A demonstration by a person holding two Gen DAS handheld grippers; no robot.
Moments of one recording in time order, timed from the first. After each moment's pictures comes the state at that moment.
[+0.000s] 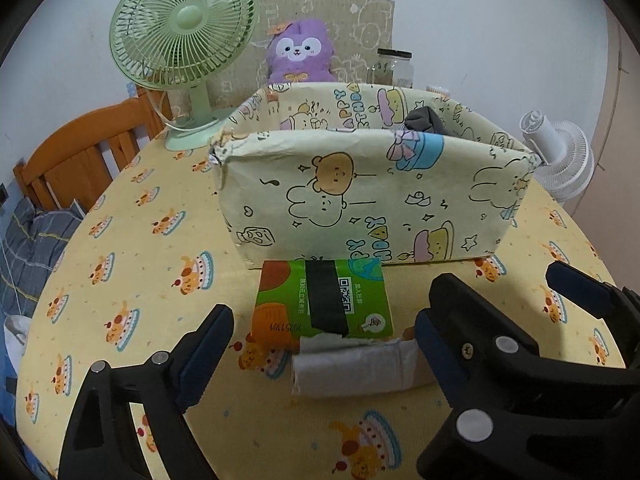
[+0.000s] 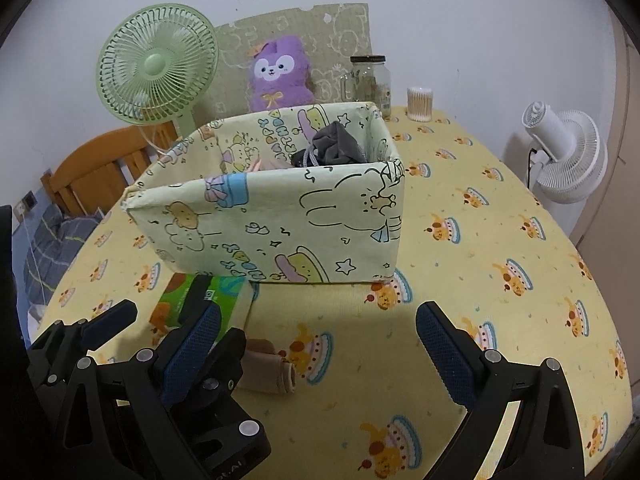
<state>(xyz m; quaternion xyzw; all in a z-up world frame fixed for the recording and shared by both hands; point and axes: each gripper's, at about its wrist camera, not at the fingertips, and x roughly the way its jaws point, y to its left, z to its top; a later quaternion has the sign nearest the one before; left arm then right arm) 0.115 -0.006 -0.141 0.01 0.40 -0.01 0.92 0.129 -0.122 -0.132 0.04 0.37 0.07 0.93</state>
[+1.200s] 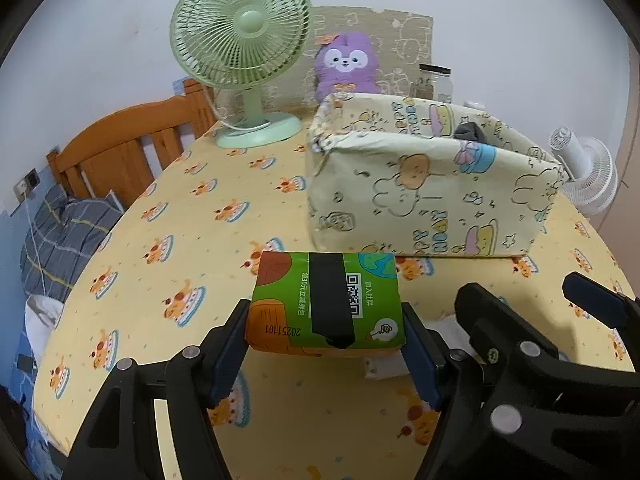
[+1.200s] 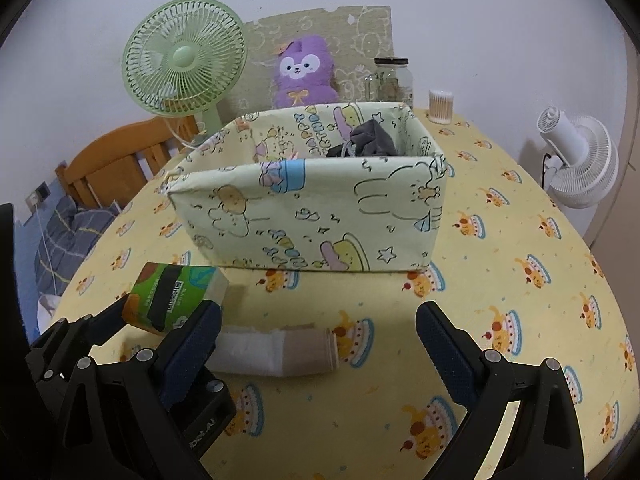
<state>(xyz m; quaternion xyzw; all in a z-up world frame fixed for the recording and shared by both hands) 0.088 0.025 -0.138 0.00 0.37 0.05 0.93 0.110 -0.097 -0.130 0.04 0.36 0.10 0.93</state>
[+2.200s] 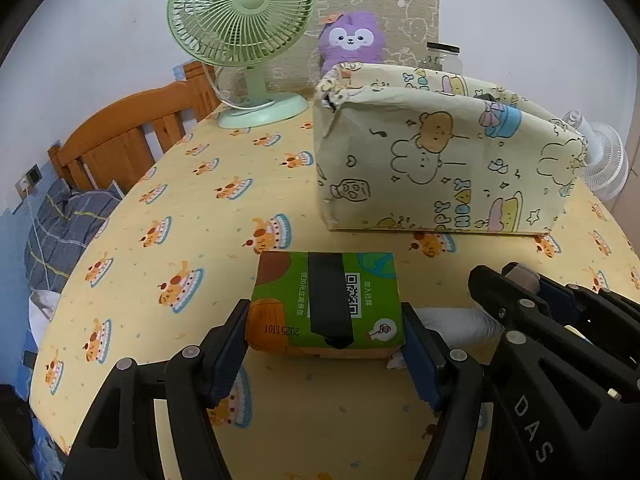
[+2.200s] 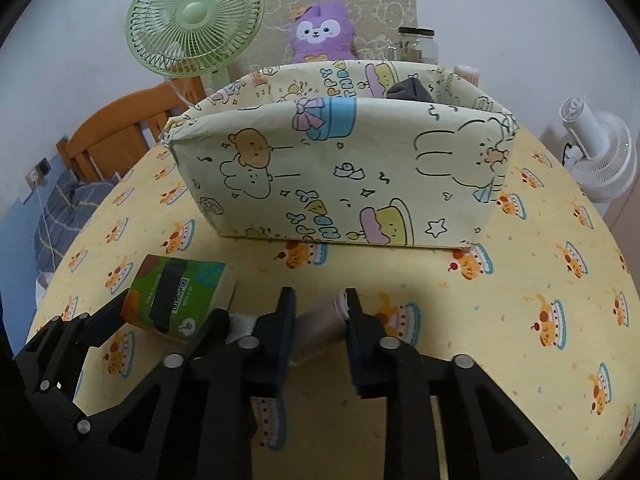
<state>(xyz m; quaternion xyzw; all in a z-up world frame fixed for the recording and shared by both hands) 0.095 0.027 -0.156 0.01 0.40 0.06 0.92 0.127 -0.073 -0.153 0.02 0.40 0.11 0.91</state>
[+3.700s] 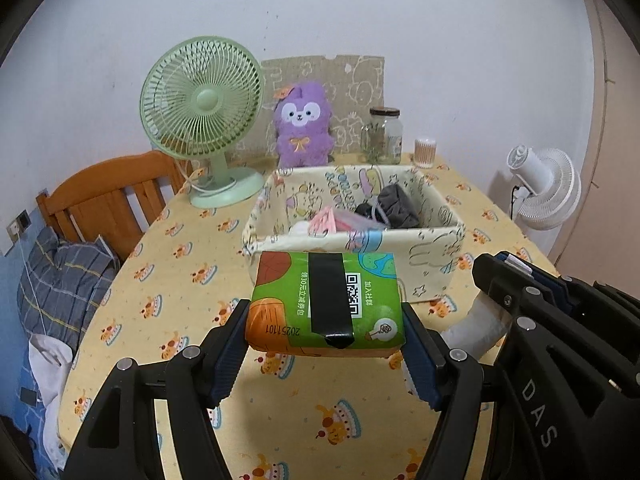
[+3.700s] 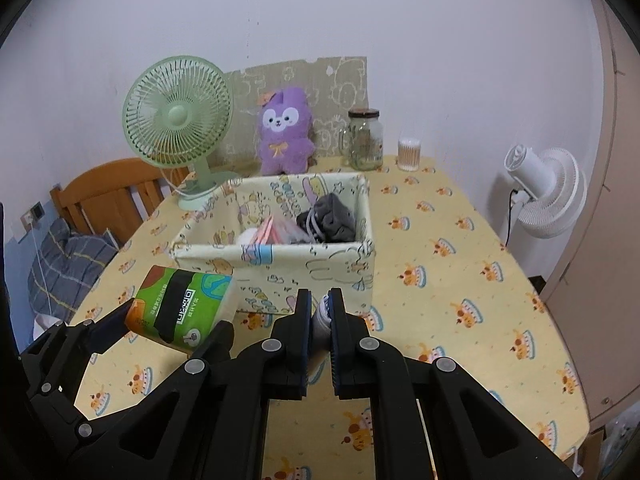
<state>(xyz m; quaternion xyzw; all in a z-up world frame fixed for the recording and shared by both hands) 0.069 -0.028 -0.064 0.03 0.33 0.00 0.94 0.083 -0.133 -0.059 0.04 0.30 0.07 0.95</state>
